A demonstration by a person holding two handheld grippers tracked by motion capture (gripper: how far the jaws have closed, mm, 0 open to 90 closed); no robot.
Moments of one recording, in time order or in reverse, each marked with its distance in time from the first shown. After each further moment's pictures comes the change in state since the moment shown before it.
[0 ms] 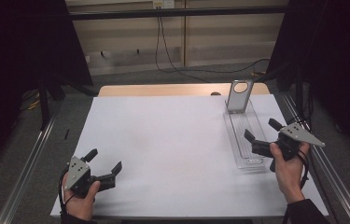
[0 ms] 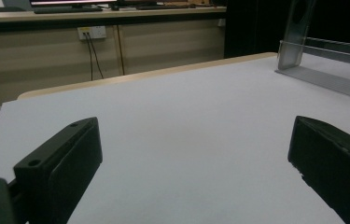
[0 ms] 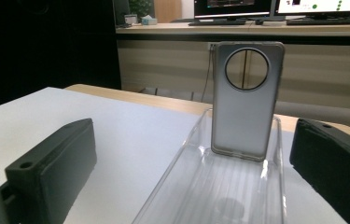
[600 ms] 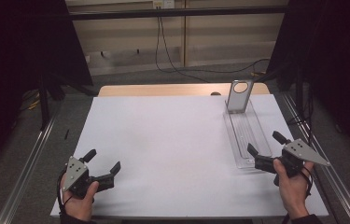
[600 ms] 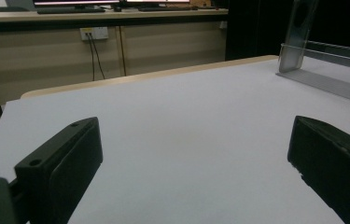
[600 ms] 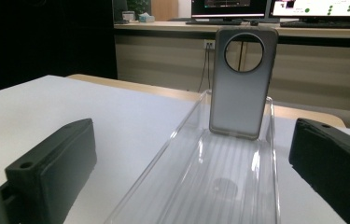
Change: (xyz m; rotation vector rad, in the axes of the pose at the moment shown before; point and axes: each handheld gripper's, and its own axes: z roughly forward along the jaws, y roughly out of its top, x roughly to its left) left arm 0.001 0.000 -0.004 -0.008 0.004 -0.010; right arm 0.011 -0.023 -0.032 0.004 -0.021 -0.038
